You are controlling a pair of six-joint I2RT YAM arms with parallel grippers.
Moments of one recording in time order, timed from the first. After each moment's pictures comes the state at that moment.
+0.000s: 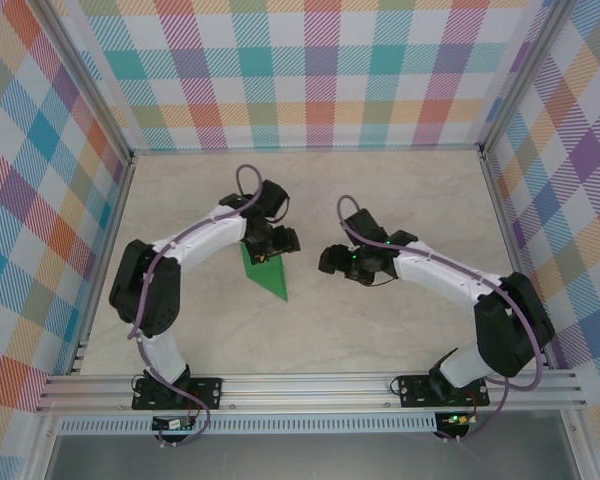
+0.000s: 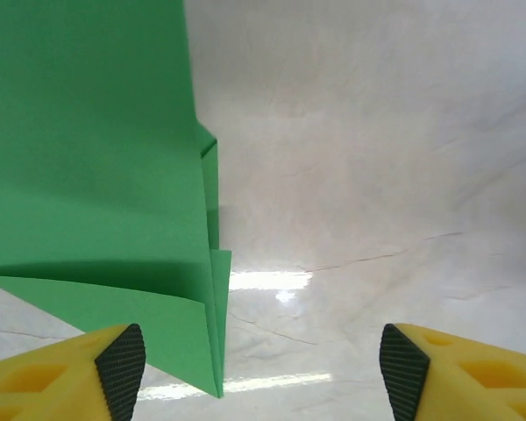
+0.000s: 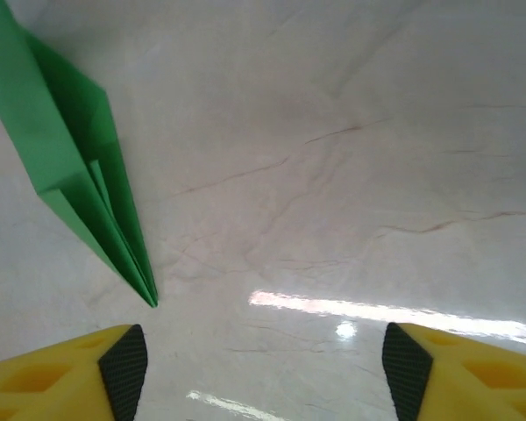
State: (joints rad) left arm -0.52 1.77 1.37 -0.85 0.16 -0.77; right arm 0.69 1.51 1.00 -0.56 -0.16 0.82
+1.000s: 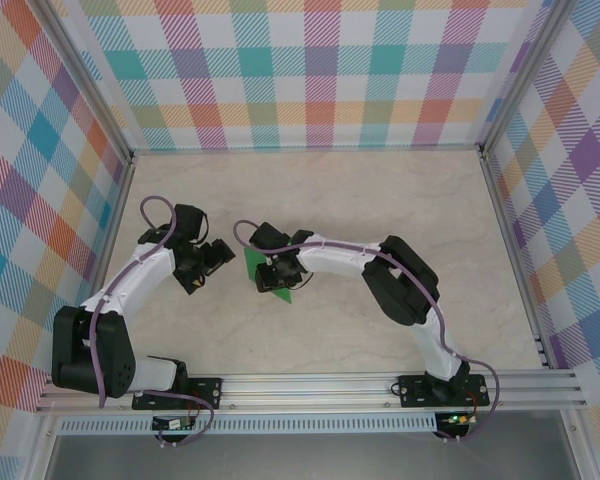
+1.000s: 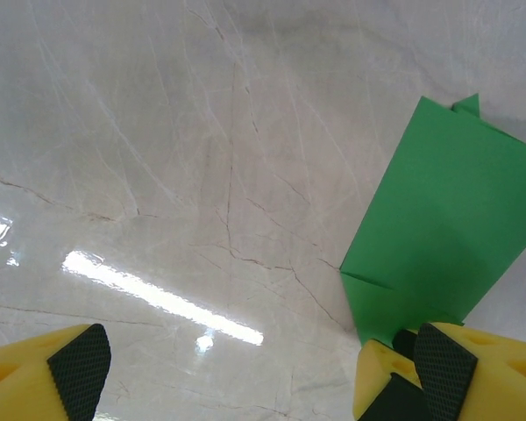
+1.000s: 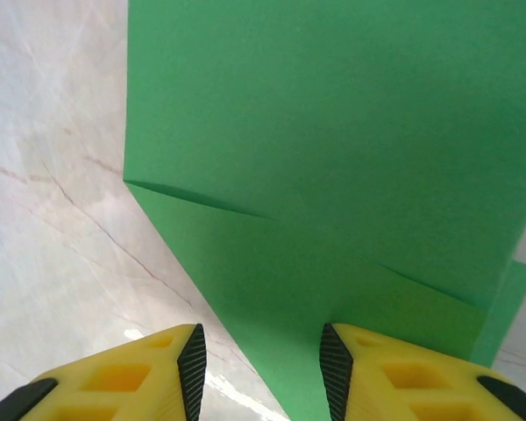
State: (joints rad) left arm -0.16 1.35 0.92 -0.81 0.12 -0.84; right arm 0.96 2.14 1.55 -0.62 -0.12 0.60
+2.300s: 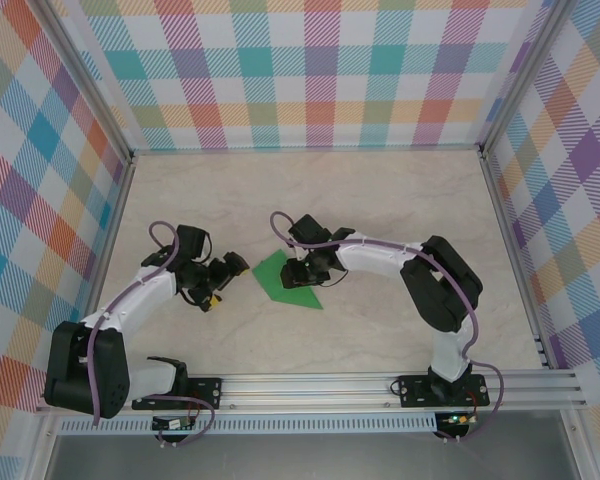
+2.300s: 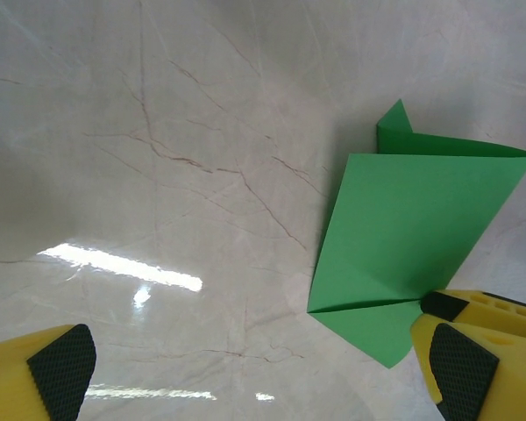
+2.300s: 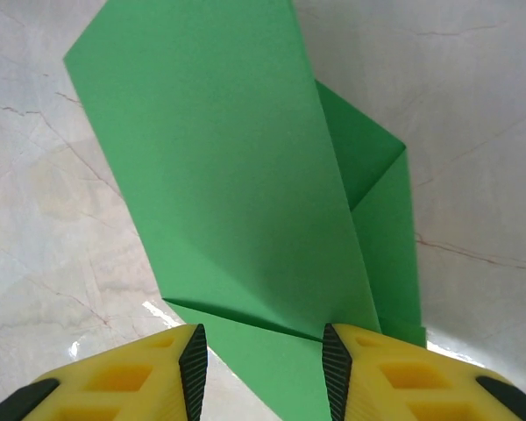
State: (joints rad) left arm -0.20 1.25 0.70 -0.62 0.37 -0.92; right arm 0.82 1.90 1.24 -0.49 -0.29 0.55
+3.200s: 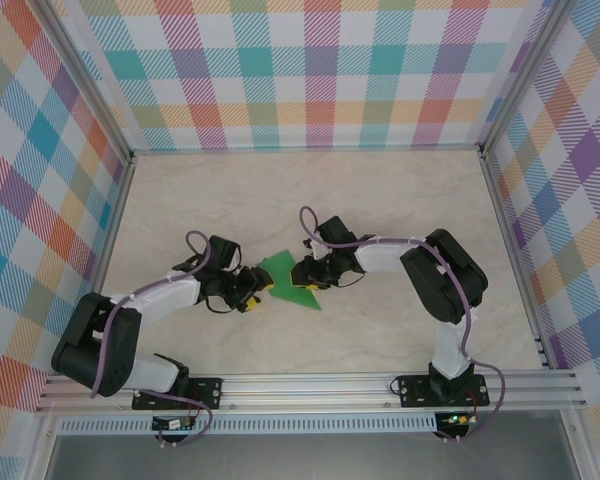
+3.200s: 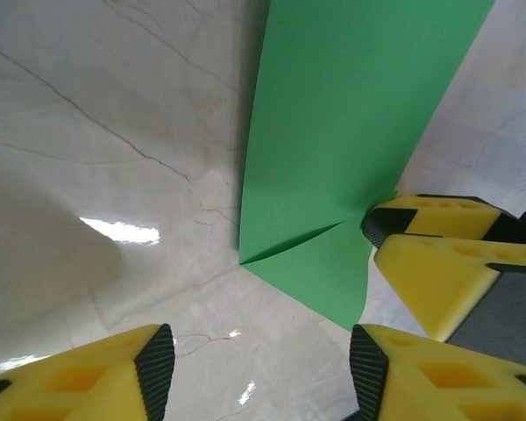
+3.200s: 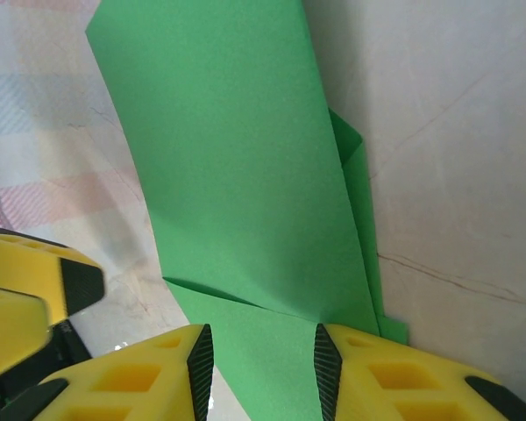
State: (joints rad) left arm -0.42 1.39 0.61 -0.28 0.49 -1.09; right arm 0.66 1.92 1.04 -0.17 -0.64 0.66
